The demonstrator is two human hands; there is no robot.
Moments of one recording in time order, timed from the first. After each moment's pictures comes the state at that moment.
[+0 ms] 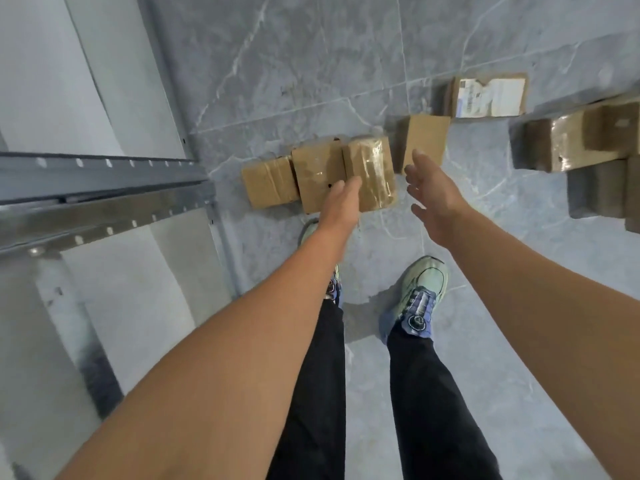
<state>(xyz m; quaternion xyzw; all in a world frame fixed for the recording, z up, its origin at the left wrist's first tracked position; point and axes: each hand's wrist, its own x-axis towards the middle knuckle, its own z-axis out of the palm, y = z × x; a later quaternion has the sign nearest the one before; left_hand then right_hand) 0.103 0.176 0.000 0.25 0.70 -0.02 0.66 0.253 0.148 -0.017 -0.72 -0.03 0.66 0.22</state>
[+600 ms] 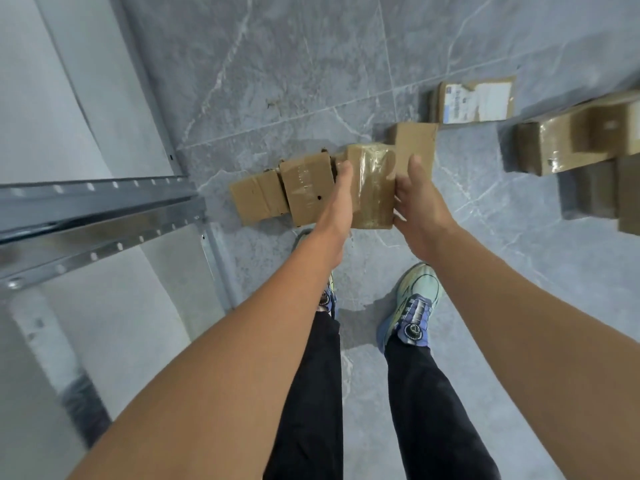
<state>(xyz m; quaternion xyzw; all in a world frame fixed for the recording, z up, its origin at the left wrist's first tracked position) 0.123 0.187 0.007 0.23 0.66 0.02 0.71 0.249 0.145 -0.027 -0.68 0.00 0.68 0.28</state>
